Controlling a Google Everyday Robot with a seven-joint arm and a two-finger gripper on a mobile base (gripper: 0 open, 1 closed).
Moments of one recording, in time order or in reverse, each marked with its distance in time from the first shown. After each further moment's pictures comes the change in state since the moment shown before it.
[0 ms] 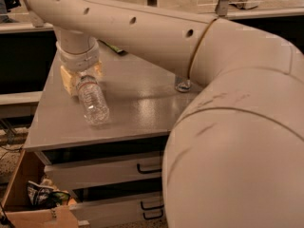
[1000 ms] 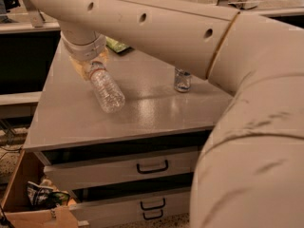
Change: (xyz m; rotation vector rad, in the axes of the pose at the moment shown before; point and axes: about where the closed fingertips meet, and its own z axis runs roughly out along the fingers) arm -0.005 -0.025 -0.036 0.134 -0.088 -0.077
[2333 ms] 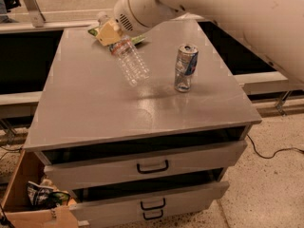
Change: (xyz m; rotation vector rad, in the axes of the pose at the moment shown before) arm 0.004 -0.078 -0.094 -0.133 -0.610 -0.151
